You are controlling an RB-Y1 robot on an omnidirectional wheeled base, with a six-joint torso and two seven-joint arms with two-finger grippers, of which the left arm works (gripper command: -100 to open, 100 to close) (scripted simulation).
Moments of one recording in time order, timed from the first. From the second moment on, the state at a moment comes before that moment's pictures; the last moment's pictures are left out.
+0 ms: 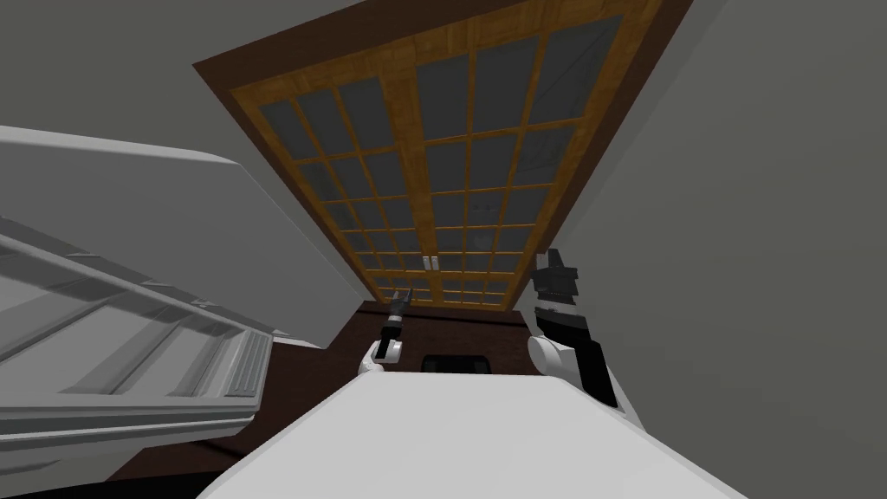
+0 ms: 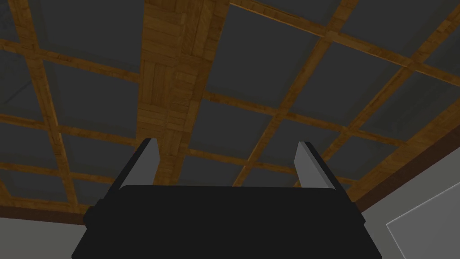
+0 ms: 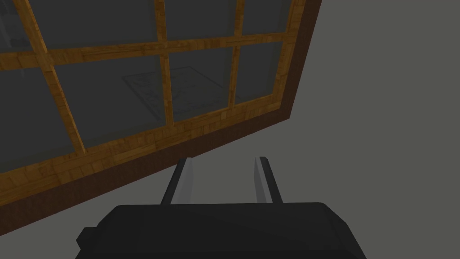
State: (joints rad) arm 0.04 0.11 0.12 -0.99 -0.16 -0.79 -1.04
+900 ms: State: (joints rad) arm -0.03 0.10 0.14 -0.81 -0.19 -0.82 -1.18
